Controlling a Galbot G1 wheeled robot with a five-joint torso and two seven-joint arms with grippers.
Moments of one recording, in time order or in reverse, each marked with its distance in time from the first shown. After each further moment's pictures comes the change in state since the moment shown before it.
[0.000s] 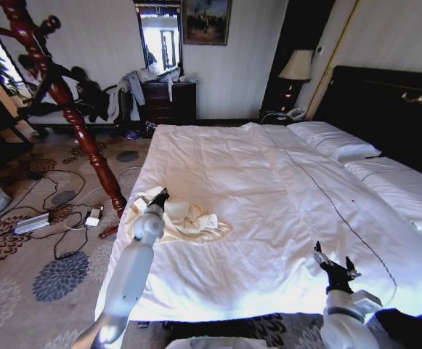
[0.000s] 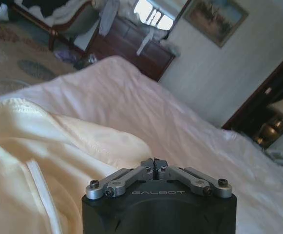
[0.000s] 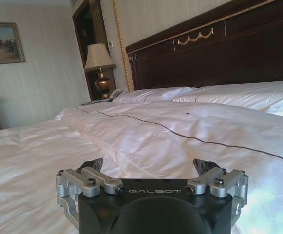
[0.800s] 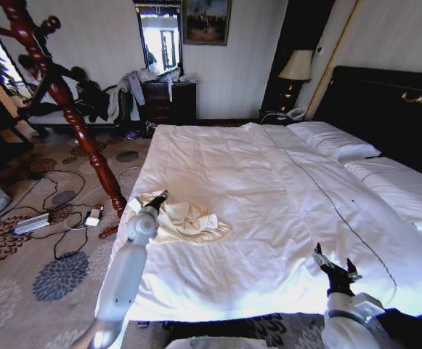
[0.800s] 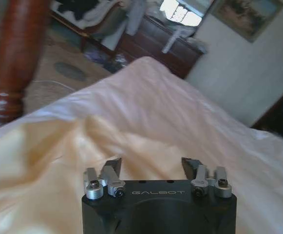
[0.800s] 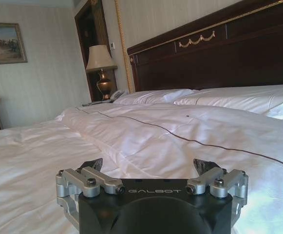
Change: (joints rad) left arm 0.153 0.042 -0.109 -0.142 0.003 0.065 -0.068; right arm -0.019 0.003 0.004 0.014 -0.012 0.004 -0.001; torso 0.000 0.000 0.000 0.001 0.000
